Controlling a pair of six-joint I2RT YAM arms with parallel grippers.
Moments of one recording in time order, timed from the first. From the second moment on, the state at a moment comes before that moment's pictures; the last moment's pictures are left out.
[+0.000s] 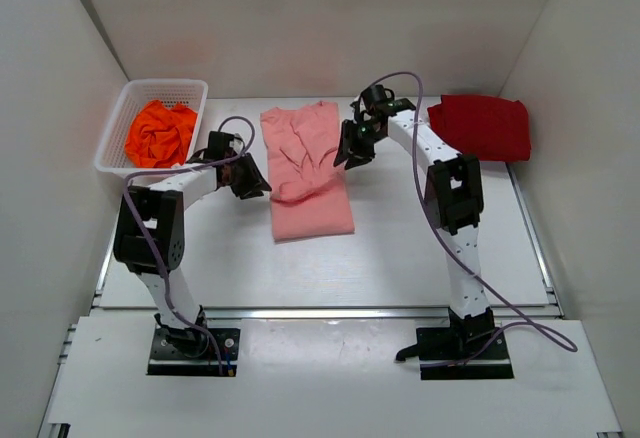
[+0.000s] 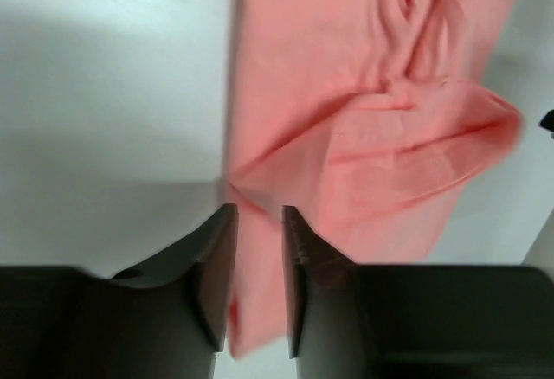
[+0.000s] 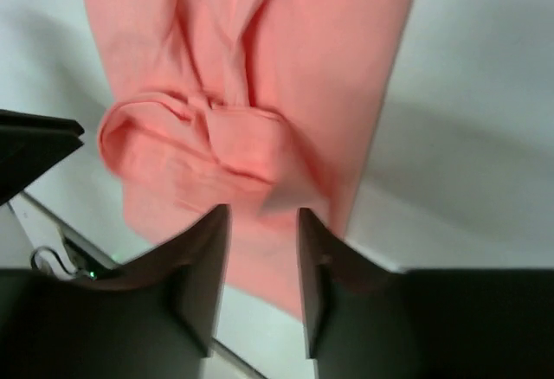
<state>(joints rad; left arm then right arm) -0.17 1.77 1.11 -0.30 0.33 -0.59 0.36 2.28 2.04 -0.86 -0.49 0.39</state>
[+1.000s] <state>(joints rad) -0.43 1.47 0.64 -0.08 0.07 -0.83 0.39 1.76 0.96 -0.28 -0.54 0.61</state>
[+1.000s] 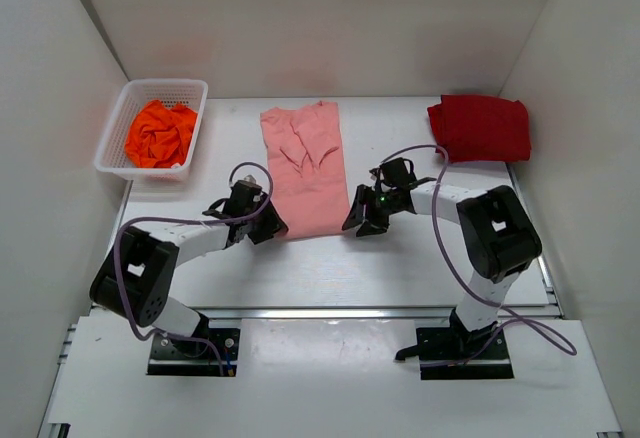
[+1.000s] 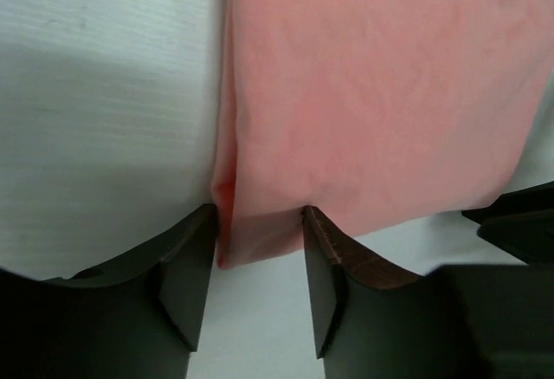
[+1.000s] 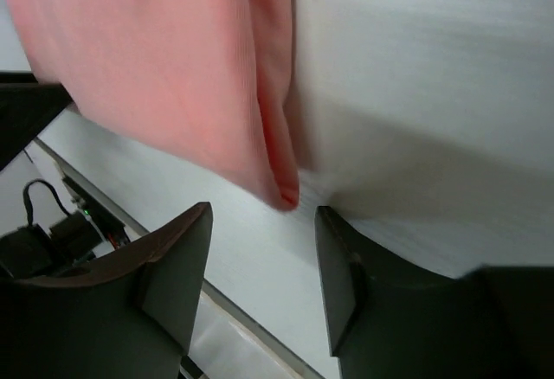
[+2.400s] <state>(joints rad) -0.32 1.11 0.69 -0.43 0.36 -0.82 0.33 1.29 0.78 -0.47 -0.66 0.72</state>
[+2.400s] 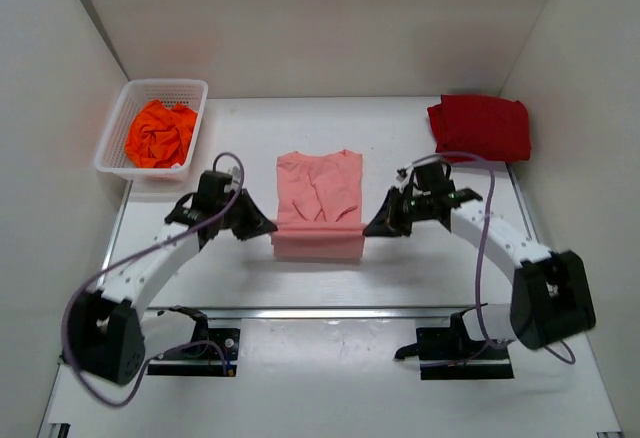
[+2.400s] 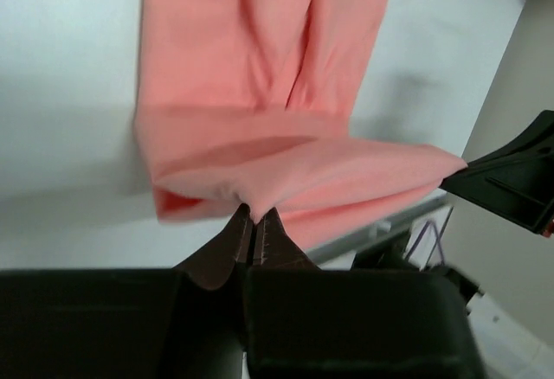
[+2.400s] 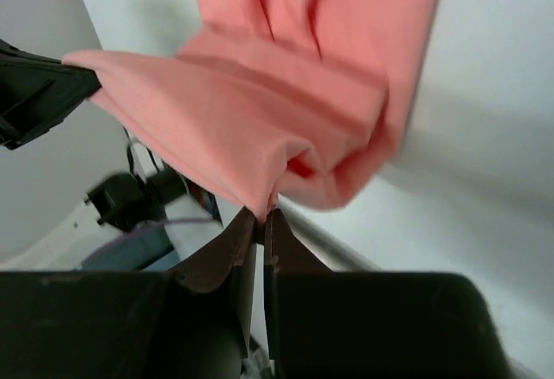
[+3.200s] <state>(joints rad) -0.19 1.93 1.32 -0.07 0.26 -0.76 0.12 2.17 1.66 -0.62 -0.46 0.36</state>
